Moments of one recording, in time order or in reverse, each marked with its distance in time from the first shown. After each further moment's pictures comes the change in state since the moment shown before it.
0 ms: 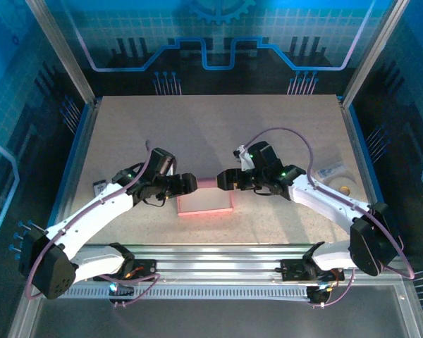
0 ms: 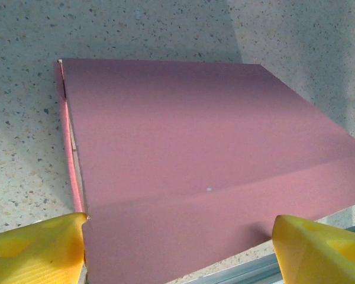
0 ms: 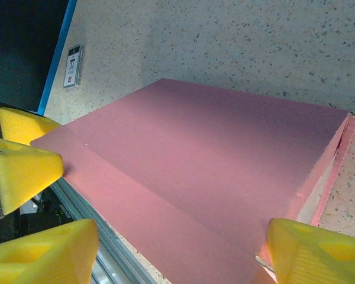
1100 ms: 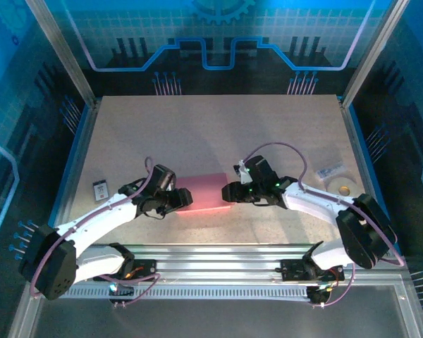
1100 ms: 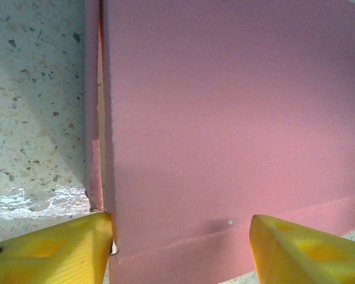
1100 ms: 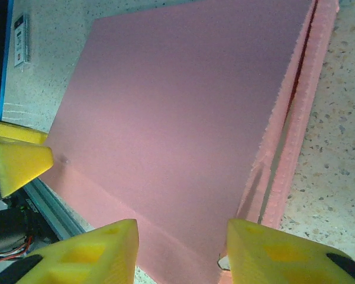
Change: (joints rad) left arm 0.004 -0.004 -0.250 0.182 0.034 -0.119; right arm 0.024 0.073 -0.167 0.151 0.016 0.068
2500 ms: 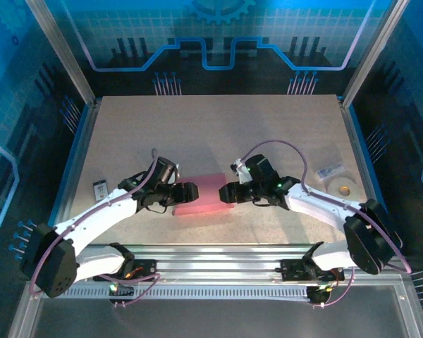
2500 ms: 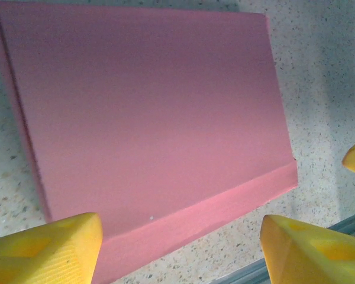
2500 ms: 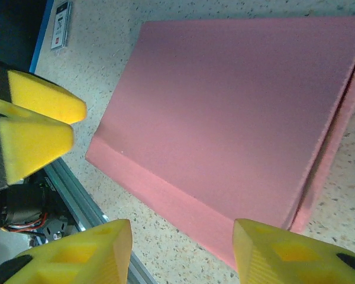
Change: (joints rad) left arm 0.000 0.034 0.103 -0.006 0.054 0.183; right arm 0.019 -0.048 0.024 -0.019 -0.049 -0.082
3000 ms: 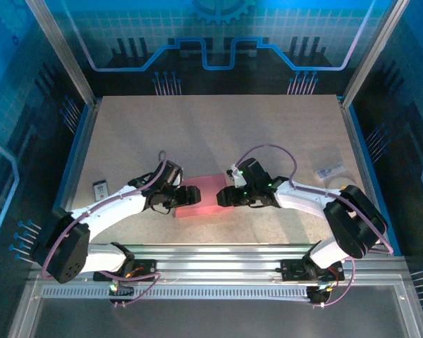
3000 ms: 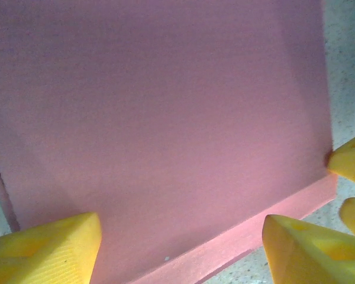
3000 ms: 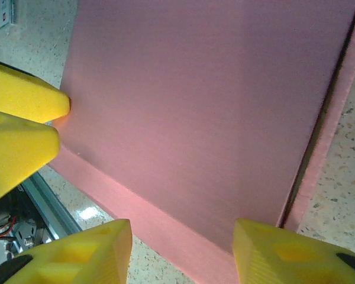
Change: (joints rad) left arm 0.000 0.108 -0.053 0.101 0.001 0.009; right arm 0.015 0.138 0.001 0.030 0.021 0.017
